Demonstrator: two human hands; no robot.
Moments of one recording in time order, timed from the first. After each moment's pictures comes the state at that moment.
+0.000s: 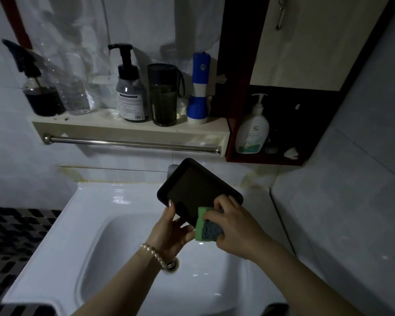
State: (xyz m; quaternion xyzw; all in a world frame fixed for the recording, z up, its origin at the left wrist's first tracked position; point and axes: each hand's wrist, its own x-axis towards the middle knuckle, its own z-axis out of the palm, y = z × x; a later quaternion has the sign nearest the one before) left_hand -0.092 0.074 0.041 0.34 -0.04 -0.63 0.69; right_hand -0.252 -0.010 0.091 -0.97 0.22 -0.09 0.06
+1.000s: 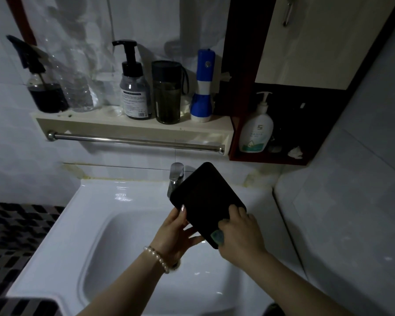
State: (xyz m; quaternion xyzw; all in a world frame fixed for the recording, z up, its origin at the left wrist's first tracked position) left_hand -0.099 0.080 0.038 0.39 -0.16 -0.60 0.68; right_hand -0.248 0.004 0.064 -0.93 0.36 -0.06 -0.04
